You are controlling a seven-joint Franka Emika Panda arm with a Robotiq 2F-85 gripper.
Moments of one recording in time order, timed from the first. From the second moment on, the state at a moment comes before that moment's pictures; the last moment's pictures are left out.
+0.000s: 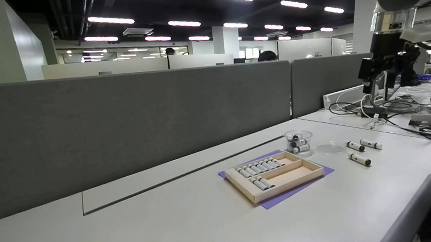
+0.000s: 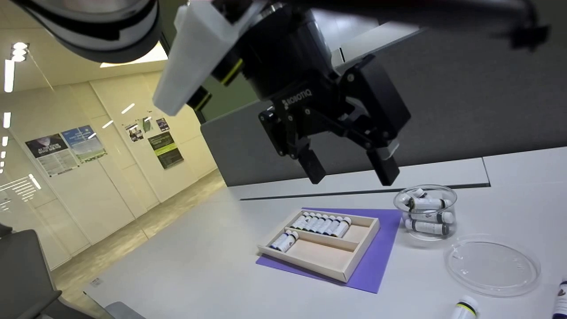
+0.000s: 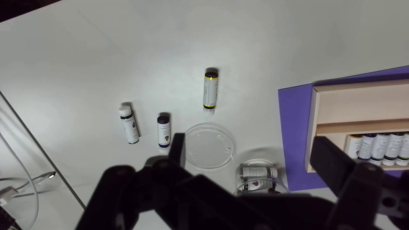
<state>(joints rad) -0.33 -0.28 -0.25 -2.67 -0.16 2.57 -0.16</state>
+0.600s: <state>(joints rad) -0.32 -0.06 -0.26 -2.66 -0.11 2.81 -0.17</state>
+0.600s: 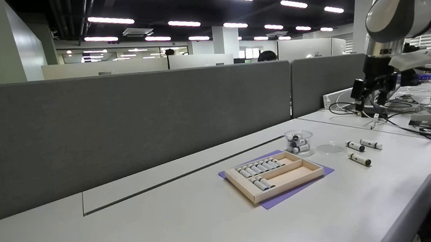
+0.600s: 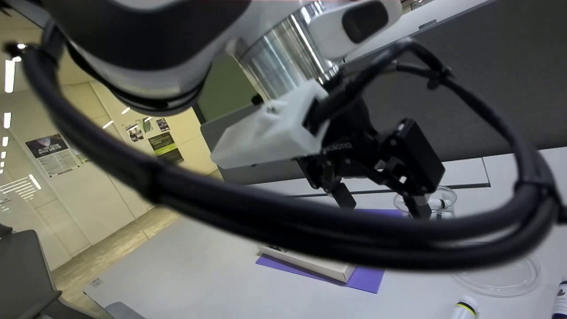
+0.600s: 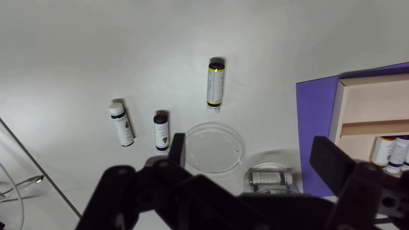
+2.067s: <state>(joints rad) -0.48 0.65 -0.12 -2.24 0.11 2.97 -0.31</state>
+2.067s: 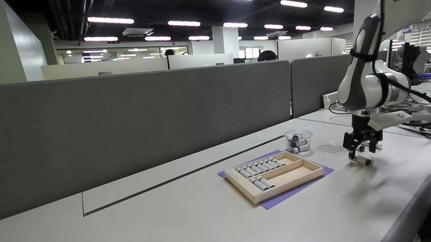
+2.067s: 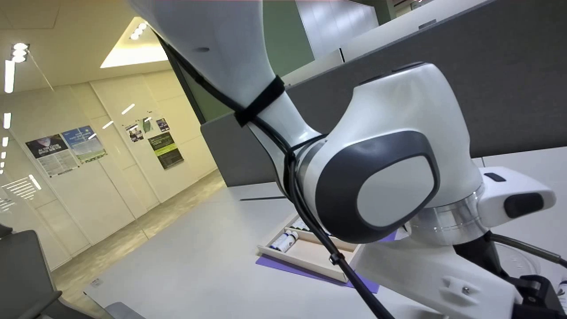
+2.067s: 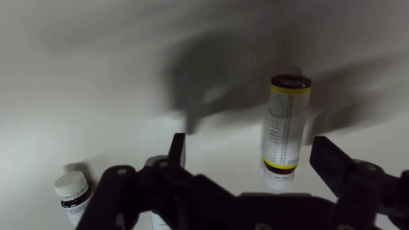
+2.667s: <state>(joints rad) -0.48 0.66 -0.11 -2.22 0.12 2.96 -0.29</state>
